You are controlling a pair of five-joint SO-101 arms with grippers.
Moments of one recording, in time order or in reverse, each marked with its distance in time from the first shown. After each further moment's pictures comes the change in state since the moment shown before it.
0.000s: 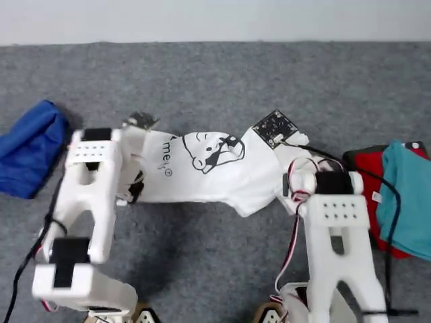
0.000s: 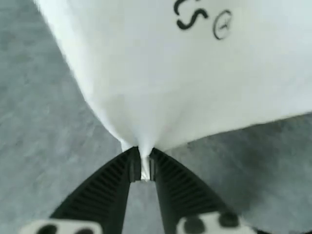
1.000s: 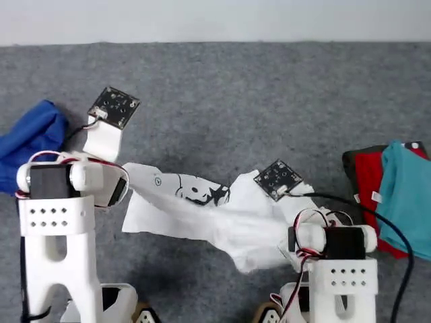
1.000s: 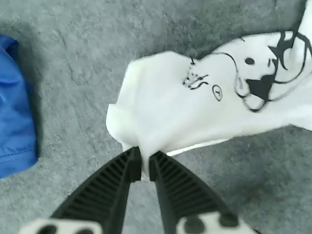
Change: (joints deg) left arm 0.0 -32.8 0.1 9.3 -0.8; right arm 0.1 -24.3 11.3 25.9 1.1
